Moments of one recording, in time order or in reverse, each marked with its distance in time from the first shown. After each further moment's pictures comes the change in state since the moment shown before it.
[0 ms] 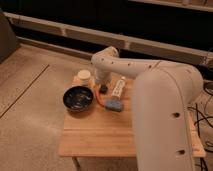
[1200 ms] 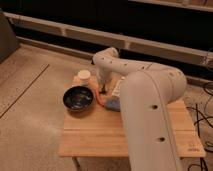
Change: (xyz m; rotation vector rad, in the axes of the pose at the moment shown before) arm -0.015 -0.022 0.043 0.023 0.100 -0.007
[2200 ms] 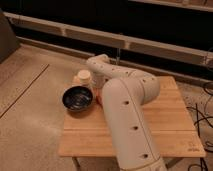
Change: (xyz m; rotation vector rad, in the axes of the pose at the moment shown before) arm -0.002 0.020 0.065 -0.019 0.151 -0.033
